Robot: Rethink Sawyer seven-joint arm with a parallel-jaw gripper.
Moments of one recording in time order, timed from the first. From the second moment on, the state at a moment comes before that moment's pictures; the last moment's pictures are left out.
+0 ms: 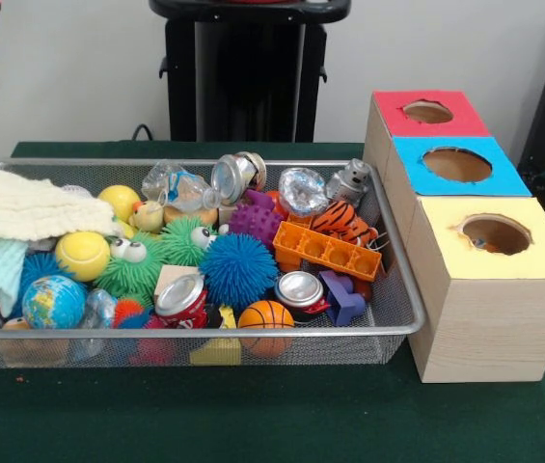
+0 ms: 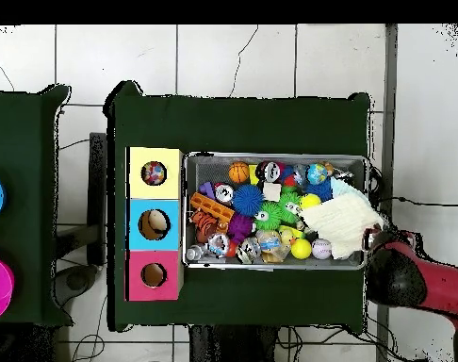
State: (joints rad) arm -0.93 -0.70 0.20 1.68 -0.74 0.25 1.61
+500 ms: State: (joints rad) arm -0.91 -0.60 0.19 1.68 -0.74 0.20 1.61
